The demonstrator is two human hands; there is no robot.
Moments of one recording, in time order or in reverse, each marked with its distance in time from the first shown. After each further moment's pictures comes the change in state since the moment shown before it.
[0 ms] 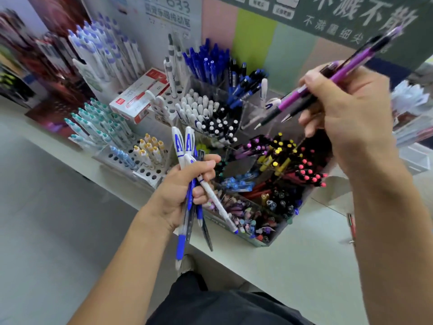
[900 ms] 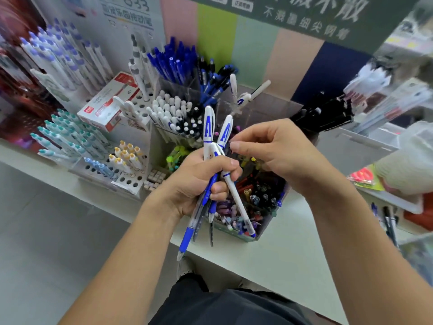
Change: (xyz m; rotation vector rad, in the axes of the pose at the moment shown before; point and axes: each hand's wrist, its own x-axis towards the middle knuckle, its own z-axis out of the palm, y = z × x) left_hand 0.018 0.001 0.059 0.243 -0.219 -0.072; right_hand -0.030 0.027 0.008 -0.151 -0.403 0.245
